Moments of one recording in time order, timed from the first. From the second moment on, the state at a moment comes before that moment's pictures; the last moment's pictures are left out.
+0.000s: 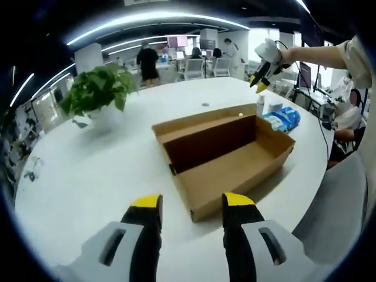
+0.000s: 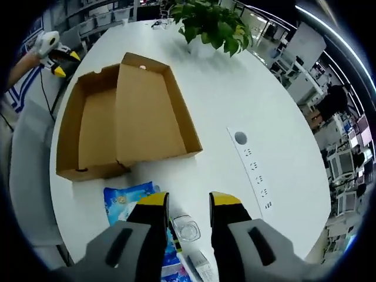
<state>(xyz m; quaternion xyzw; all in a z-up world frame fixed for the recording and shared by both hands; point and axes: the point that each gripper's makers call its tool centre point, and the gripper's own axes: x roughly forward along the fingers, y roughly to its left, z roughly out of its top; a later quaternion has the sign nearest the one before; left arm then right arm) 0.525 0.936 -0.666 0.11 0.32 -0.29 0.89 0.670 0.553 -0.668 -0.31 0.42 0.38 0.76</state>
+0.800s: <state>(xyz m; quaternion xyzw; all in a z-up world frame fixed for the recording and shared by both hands) 0.542 0.938 -0.706 0.07 0.38 -0.24 0.89 0.696 0.598 -0.702 -0.21 0.43 0.31 0.82</state>
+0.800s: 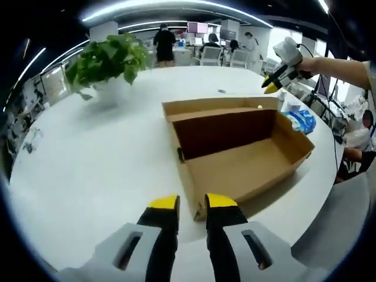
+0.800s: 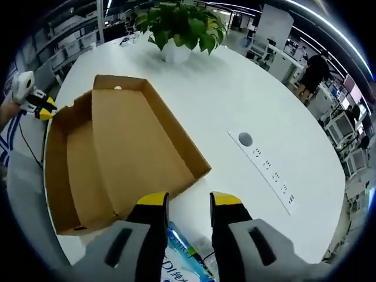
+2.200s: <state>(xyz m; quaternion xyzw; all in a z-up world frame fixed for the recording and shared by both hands) 0.544 0.932 -0.720 0.01 0.40 -0.23 0.89 0.728 0.599 -0.759 -0.05 0.52 0.16 0.83</state>
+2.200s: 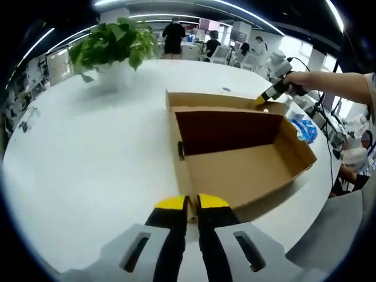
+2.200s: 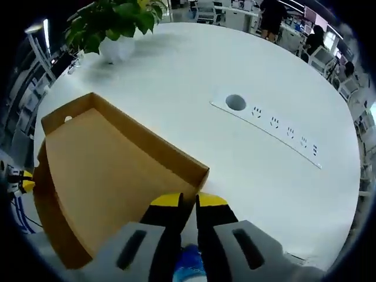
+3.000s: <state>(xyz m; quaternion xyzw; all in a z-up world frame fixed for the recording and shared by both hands) 0.542 0.932 -0.721 0.02 0.41 -0.23 0.88 0.714 0.604 -0.712 0.09 0.49 0.12 0.86</state>
